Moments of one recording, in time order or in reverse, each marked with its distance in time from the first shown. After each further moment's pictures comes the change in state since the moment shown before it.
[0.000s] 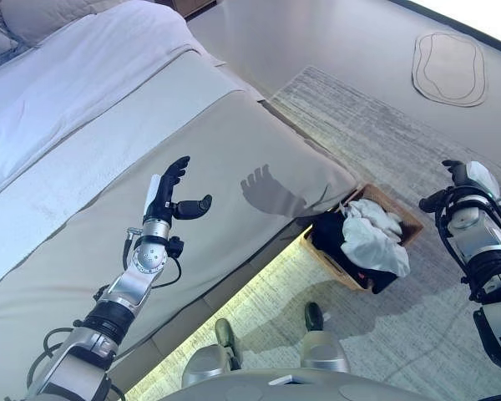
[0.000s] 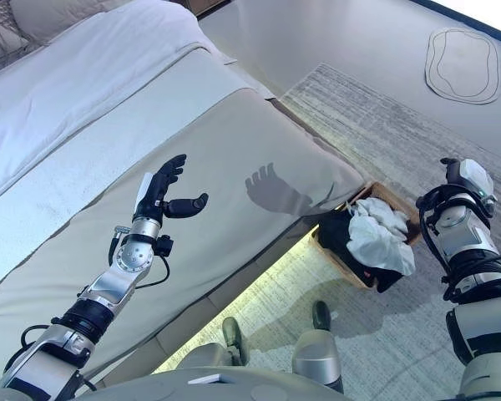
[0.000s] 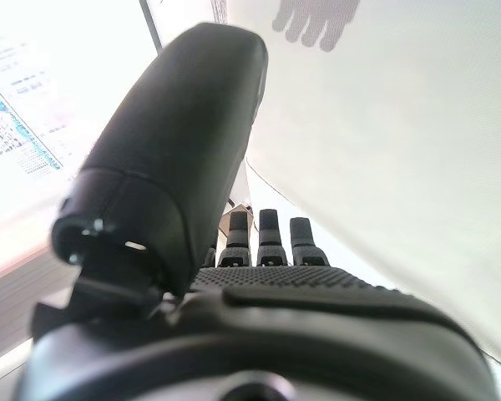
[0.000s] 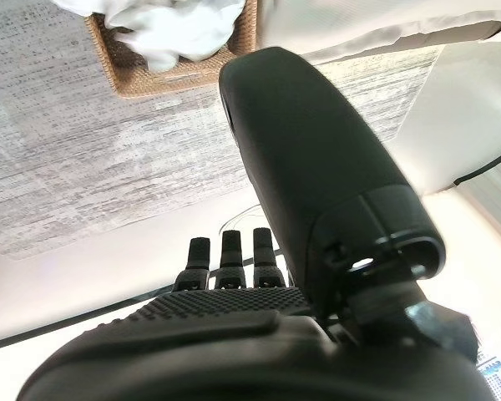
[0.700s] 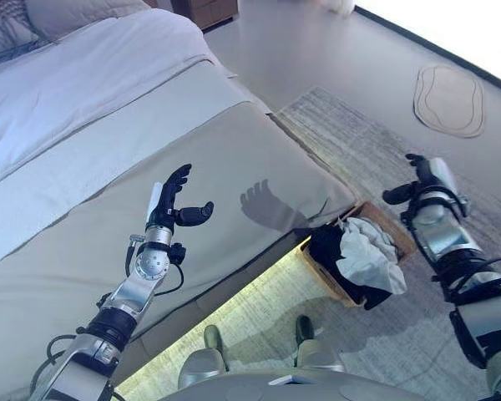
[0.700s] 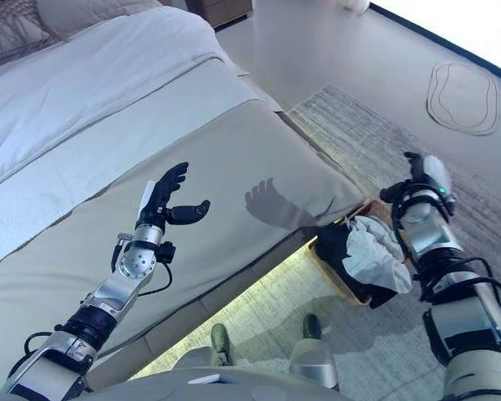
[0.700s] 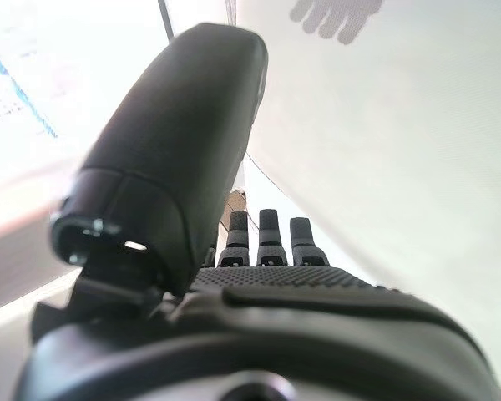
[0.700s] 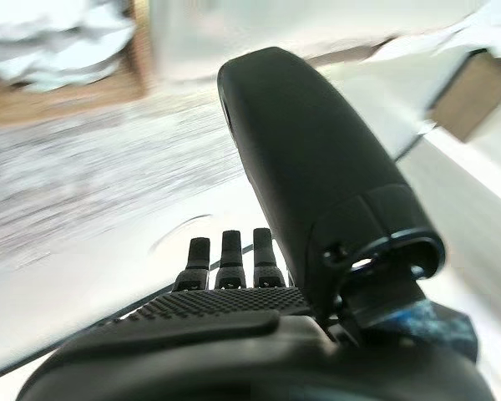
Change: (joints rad) left arm 0.047 -0.029 0.002 0.002 0.004 0.006 -0.004; right arm 0.024 0.165 0.009 -0.167 0.098 0.003 -0.085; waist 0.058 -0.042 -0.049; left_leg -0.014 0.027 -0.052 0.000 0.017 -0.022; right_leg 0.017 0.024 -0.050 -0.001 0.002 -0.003
